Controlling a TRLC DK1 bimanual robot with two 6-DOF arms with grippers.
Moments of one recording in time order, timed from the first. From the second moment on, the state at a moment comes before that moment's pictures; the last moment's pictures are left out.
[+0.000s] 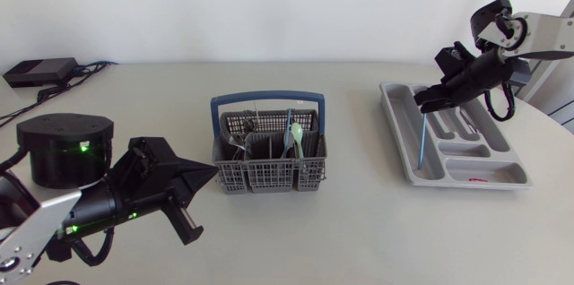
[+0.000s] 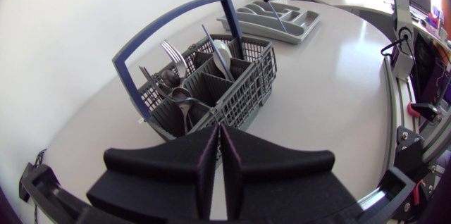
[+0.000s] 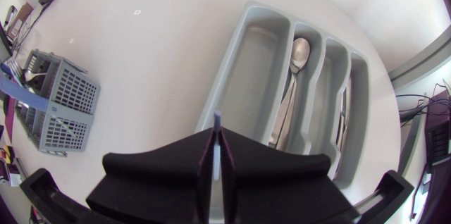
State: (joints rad) left arm -0.51 0.98 0.44 -0.01 0.17 0.39; right arm -0.12 1.85 1.42 -0.67 -0.18 -0.34
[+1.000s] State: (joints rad) left arm -0.51 1.17 0.50 0.13 0.06 0.35; right arm -0.12 2.09 1.40 -0.33 -0.16 -0.24
